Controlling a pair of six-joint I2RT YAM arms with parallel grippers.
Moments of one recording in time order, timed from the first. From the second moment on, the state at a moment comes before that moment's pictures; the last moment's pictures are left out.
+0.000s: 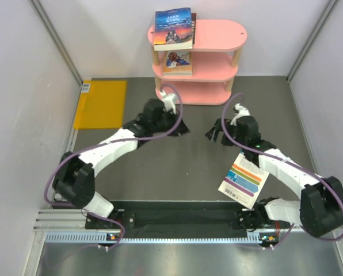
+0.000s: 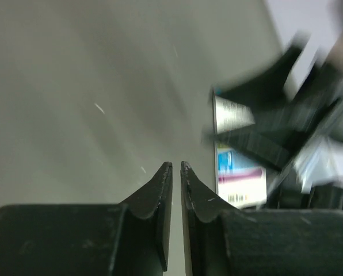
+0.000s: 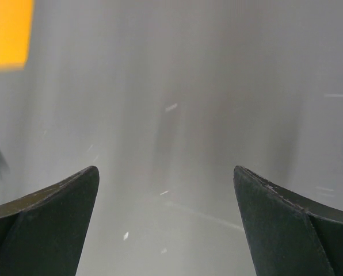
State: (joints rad) left arm -0.57 1.50 1.13 -0.08 0.37 -0.54; right arm 0.44 1.22 0.67 0.03 -0.12 0.53
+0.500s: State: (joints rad) left arm -1.03 1.82 1.26 -0.15 0.26 -0.44; right arm 0.02 0.94 0.51 -0.26 -0.16 0.58
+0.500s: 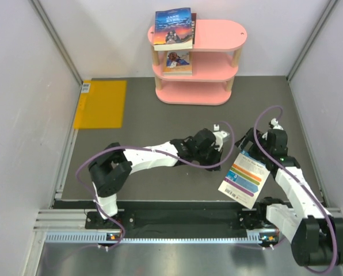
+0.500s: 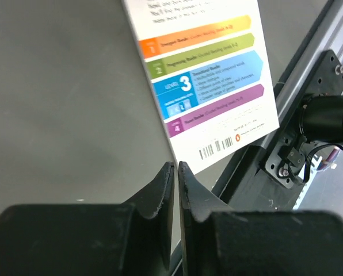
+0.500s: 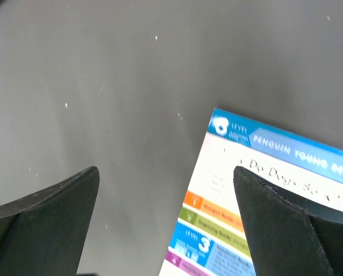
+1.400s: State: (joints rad) left arm -1.06 1.97 1.34 -0.16 0.21 -0.42; right arm 0.01 0.60 0.35 -0.71 0.12 0.96
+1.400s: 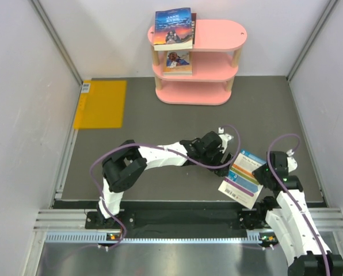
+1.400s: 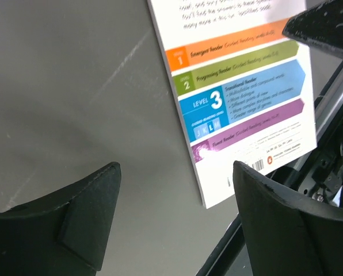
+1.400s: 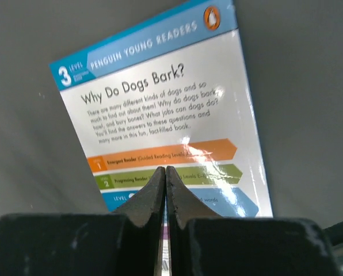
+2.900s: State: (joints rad) left arm -1.06 2.18 1.53 -0.14 0.48 -0.44; right arm -0.04 1.17 0.56 -0.79 0.21 1.15
